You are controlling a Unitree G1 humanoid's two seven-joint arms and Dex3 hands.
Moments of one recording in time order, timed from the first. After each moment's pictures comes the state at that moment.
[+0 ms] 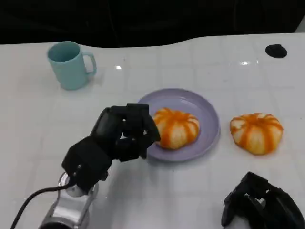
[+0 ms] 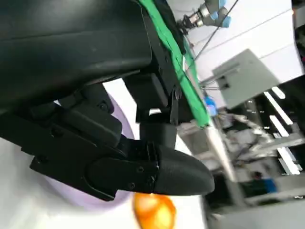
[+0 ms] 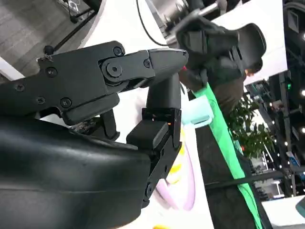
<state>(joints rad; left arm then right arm) -0.43 0.02 -0.17 0.77 -0.08 -0.73 -0.20 0.06 0.05 -0.14 0.49 0.44 -0.32 0.80</state>
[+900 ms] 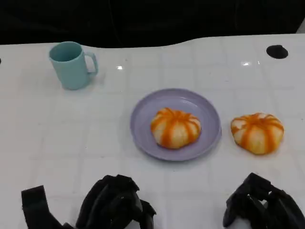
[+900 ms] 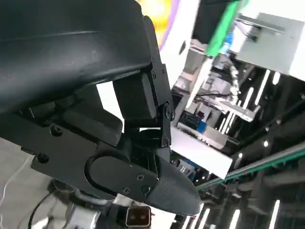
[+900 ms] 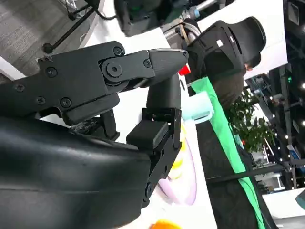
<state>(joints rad) 0.03 -0.08 -0.06 0.32 -0.57 -0.08 -0.76 0.08 0.06 -0.14 0.46 0.44 -0.30 0.77</state>
